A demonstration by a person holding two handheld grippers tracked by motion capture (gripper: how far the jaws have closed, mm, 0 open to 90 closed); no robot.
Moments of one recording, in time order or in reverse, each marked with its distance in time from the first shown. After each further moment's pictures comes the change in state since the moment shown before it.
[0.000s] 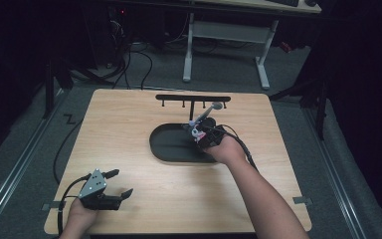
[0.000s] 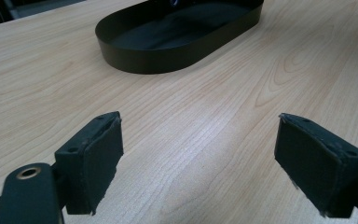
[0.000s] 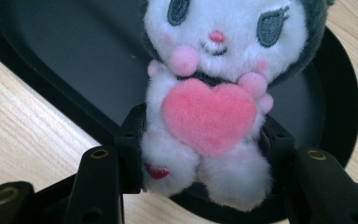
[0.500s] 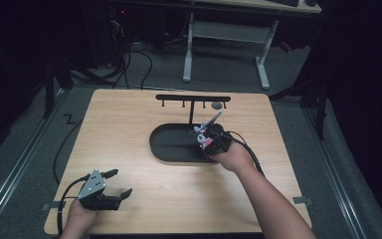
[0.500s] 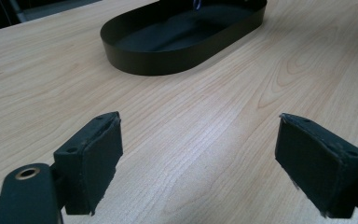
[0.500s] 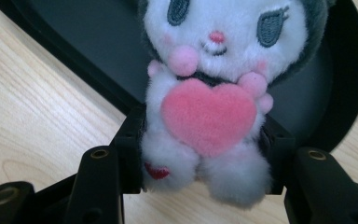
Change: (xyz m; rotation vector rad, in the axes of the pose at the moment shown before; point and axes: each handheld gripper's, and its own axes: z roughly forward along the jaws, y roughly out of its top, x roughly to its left) left arm -0.001 0.000 -0.002 -0.008 0.018 0.005; right arm -0.002 -0.029 -0.008 -0.002 0.022 0.015
